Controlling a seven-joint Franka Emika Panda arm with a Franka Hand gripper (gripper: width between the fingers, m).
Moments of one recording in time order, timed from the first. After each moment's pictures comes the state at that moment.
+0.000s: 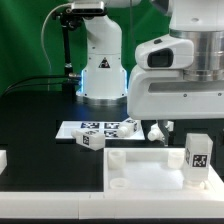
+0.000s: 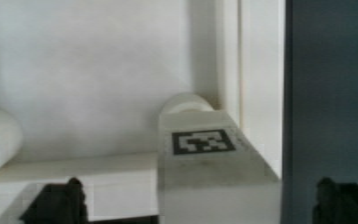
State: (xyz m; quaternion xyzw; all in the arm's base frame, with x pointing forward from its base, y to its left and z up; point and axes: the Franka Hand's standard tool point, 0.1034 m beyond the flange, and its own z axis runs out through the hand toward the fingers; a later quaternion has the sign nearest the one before) arm 0.639 0.107 0.093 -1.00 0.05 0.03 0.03
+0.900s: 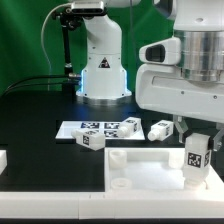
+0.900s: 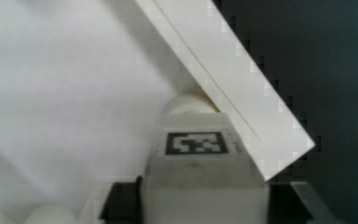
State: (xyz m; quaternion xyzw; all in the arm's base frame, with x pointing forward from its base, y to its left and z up) arm 0.638 0.115 0.091 -0.90 0.44 0.01 0.02
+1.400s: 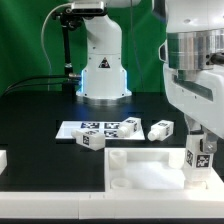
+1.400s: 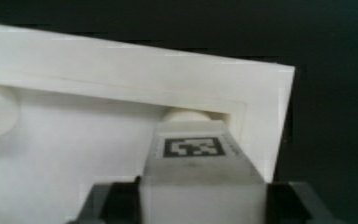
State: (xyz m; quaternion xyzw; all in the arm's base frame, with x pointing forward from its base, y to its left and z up) arm 0.640 0.116 0.090 -0.75 0.66 0.02 0.05
